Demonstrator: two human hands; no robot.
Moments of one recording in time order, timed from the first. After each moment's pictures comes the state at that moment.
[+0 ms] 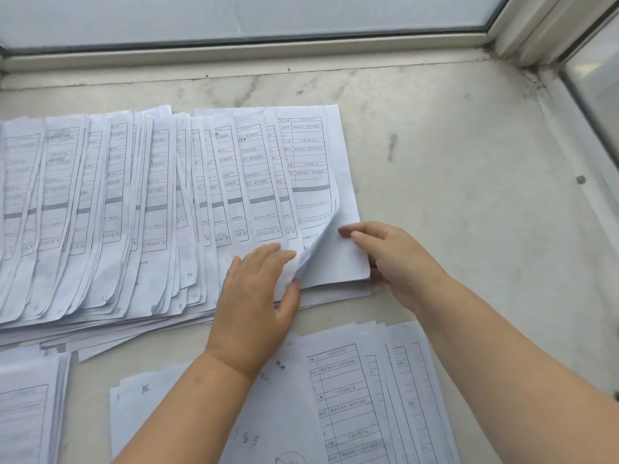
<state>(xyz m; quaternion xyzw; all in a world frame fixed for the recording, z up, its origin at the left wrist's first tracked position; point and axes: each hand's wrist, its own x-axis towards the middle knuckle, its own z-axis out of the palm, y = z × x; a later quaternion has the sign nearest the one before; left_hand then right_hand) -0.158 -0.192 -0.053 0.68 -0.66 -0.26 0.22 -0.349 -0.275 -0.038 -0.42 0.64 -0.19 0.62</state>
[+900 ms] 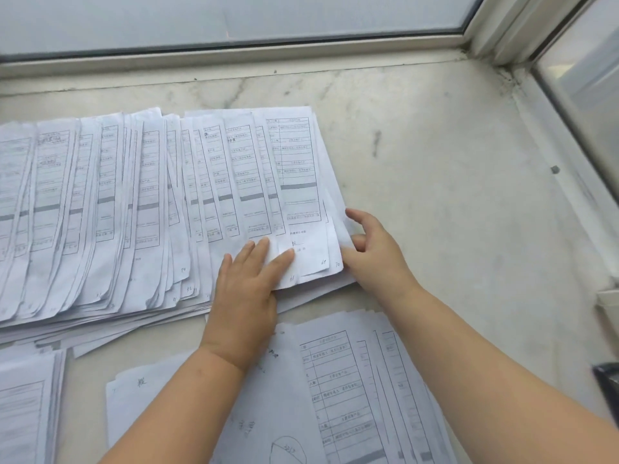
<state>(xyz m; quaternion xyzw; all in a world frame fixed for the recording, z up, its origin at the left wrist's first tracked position) -0.155 -0.183 -0.075 0.66 -0.70 -0.20 0.18 -0.343 -0.248 -0.040 -0.49 0.66 -0.24 0.51</state>
